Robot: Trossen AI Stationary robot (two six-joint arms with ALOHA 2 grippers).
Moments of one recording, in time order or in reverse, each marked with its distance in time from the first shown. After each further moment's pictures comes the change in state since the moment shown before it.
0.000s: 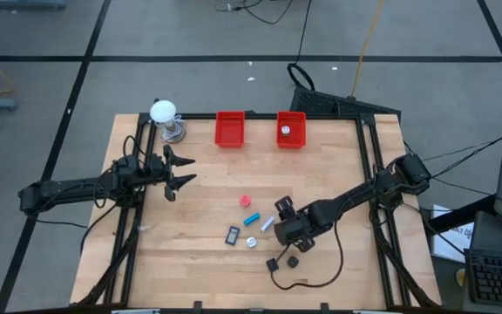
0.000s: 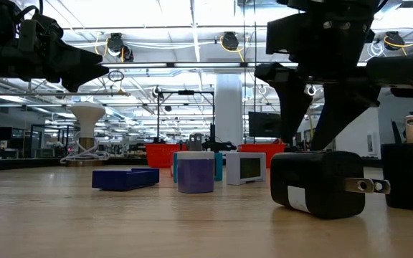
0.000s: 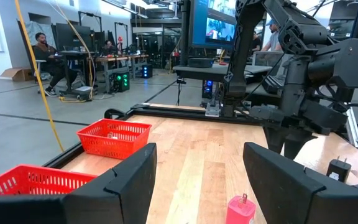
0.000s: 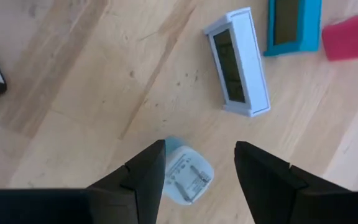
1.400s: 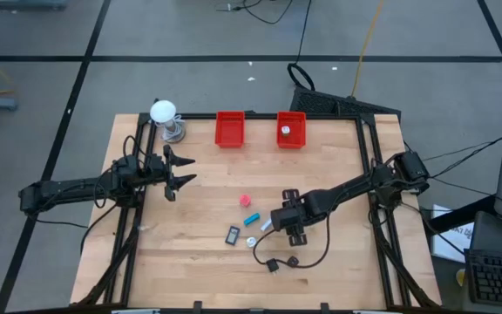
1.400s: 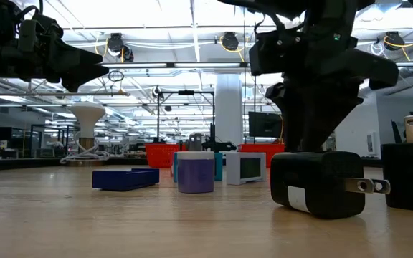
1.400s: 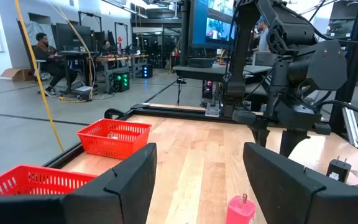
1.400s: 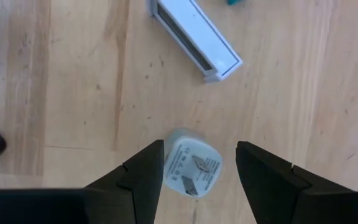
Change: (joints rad) left arm 0.000 0.000 0.000 0.000 0.000 0.000; right arm -0.094 0.000 0.000 -0.032 -0.118 0.344
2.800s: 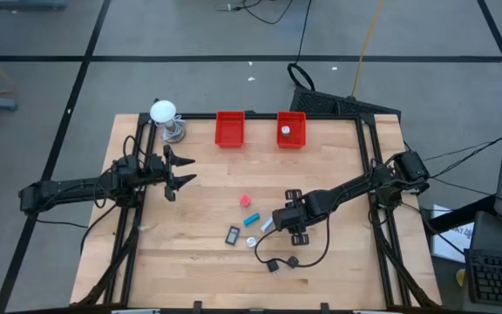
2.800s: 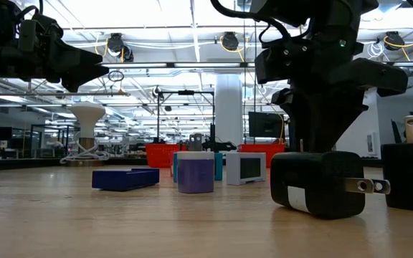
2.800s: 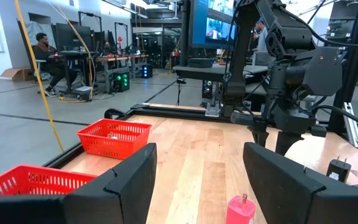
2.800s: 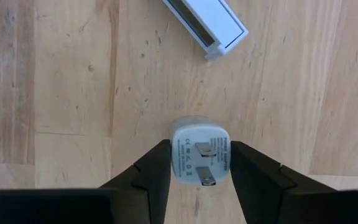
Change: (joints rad) left arm 0.000 0.000 0.000 0.000 0.000 0.000; right arm -0.003 0.000 -0.028 -0.010 -0.005 0.012
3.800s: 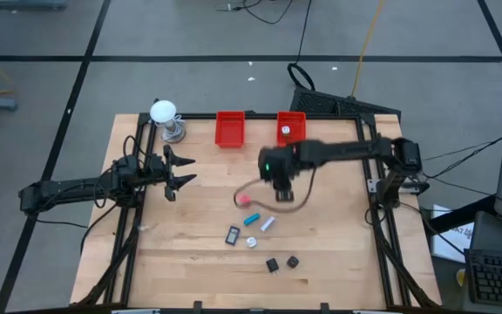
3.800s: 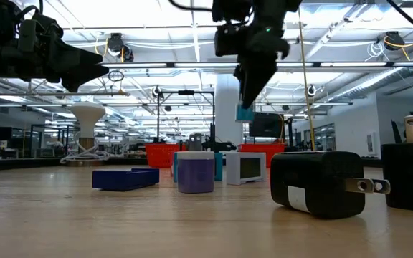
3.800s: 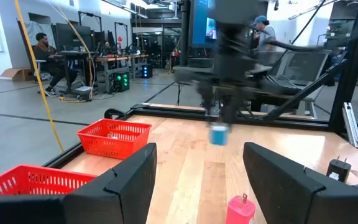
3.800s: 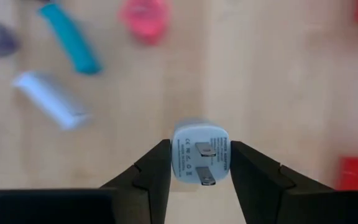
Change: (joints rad) left arm 0.000 0.000 0.000 0.000 0.000 0.000; right arm -0.394 0.000 0.358 -0.242 -0.101 -0.322
